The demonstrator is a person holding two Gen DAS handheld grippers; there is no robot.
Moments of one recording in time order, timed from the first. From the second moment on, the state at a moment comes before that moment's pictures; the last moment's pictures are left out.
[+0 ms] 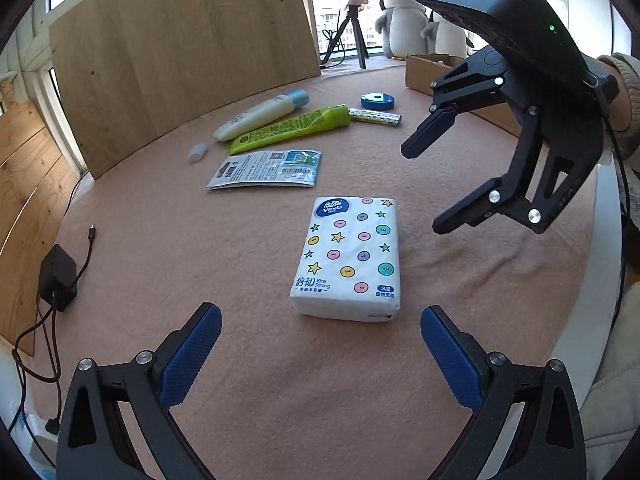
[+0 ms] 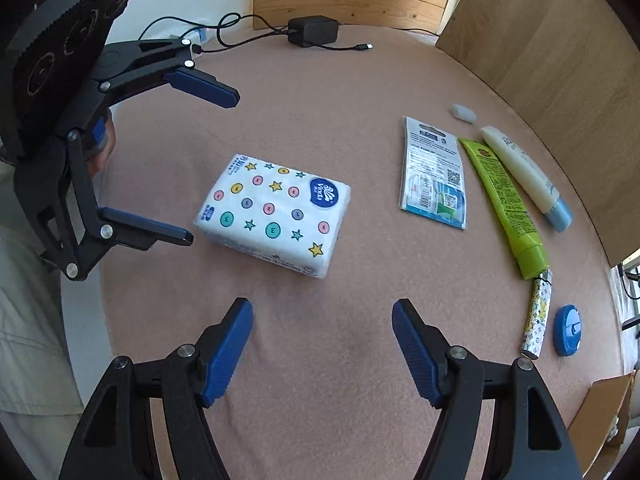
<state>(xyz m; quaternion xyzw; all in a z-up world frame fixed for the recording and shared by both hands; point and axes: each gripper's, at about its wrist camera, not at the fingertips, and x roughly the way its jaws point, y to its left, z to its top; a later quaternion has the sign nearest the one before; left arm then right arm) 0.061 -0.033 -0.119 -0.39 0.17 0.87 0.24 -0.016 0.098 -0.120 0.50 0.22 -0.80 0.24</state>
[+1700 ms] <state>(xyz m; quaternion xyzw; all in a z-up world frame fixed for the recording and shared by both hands) 0.100 -0.017 -0.124 -0.39 0.22 0.80 0.39 0.007 0.064 -0.126 0.42 0.46 -0.61 0.49</state>
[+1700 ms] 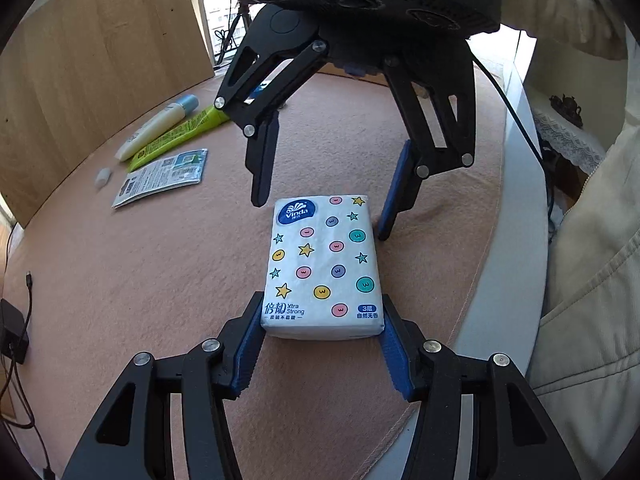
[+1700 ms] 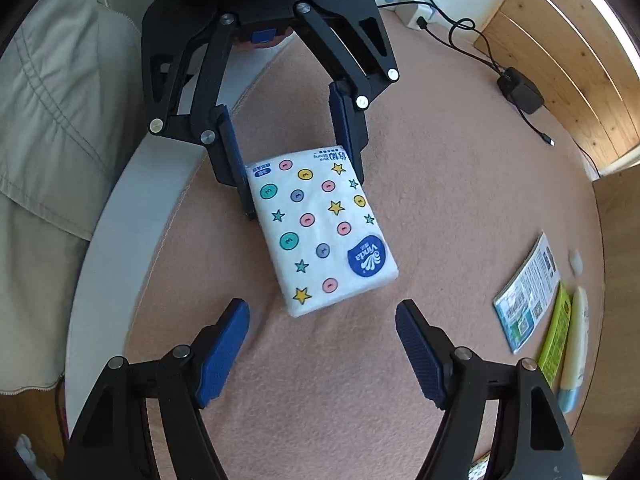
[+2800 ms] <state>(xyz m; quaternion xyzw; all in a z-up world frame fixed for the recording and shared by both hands) 0.082 0.062 -0.001 -0.32 0.35 0.74 0.47 0.040 0.095 -0.030 0.41 0.45 -0.64 0.47</state>
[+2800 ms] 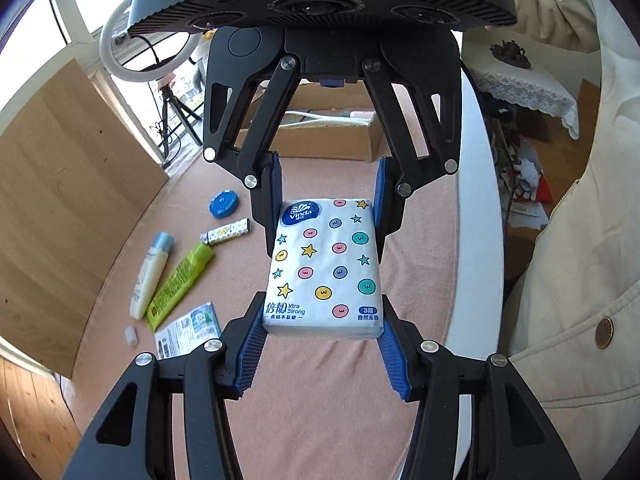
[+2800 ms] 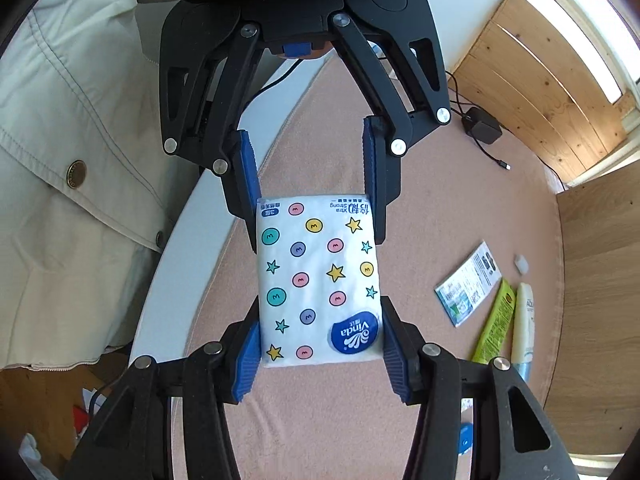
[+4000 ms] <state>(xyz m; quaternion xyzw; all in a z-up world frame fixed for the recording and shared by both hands) -0.019 0.388 -0.006 -0.23 0.41 0.63 0.62 0.099 0.354 -0.017 0.52 0.37 -0.72 0.28</state>
